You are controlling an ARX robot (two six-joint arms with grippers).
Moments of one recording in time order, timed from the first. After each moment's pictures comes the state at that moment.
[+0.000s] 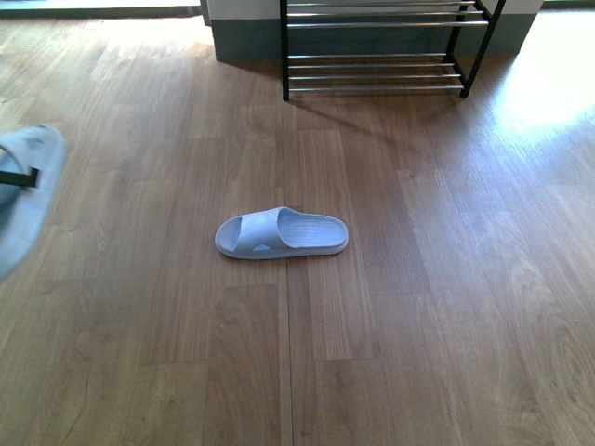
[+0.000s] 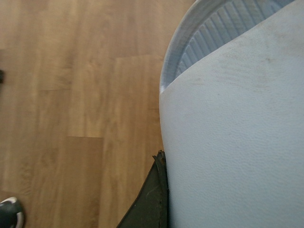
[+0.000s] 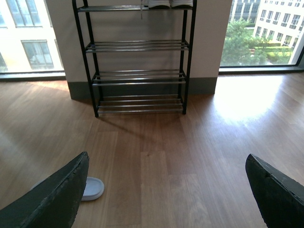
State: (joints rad) left arm 0.11 2.03 0.95 0.26 -0.22 0.20; right arm 0.00 0.00 0.02 0.00 0.00 0.00
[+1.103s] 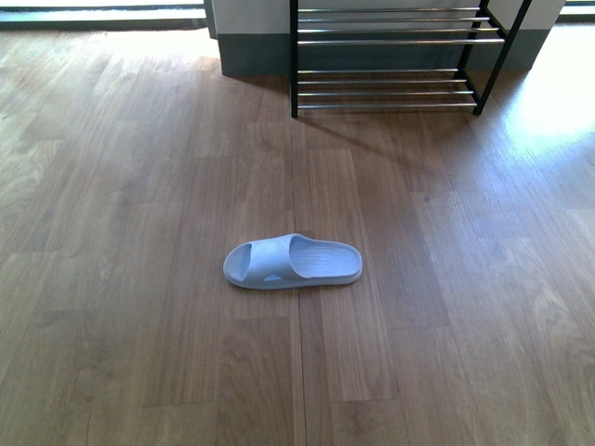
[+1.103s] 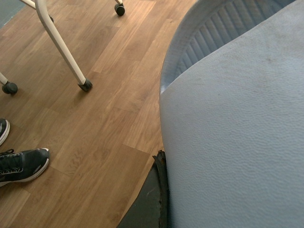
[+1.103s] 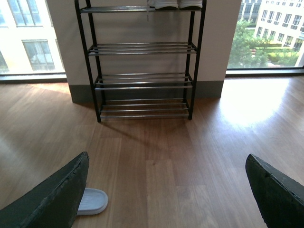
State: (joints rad) left arm 0.15 0.89 0.41 0.02 -0.37 0.04; right arm 0.00 0.00 0.02 0.00 0.00 0.00
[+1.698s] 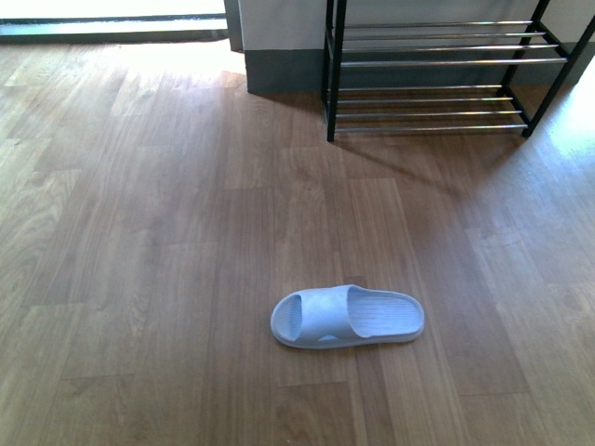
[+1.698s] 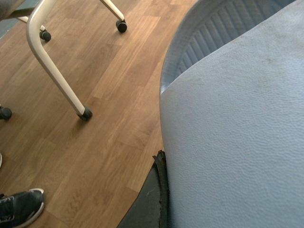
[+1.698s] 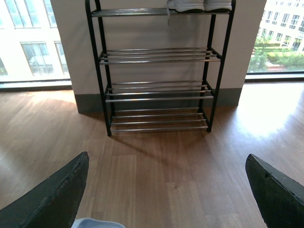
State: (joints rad) left arm 0.15 0.89 0.41 0.02 -0.37 0.04; right arm 0.00 0.00 0.02 0.00 0.00 0.00
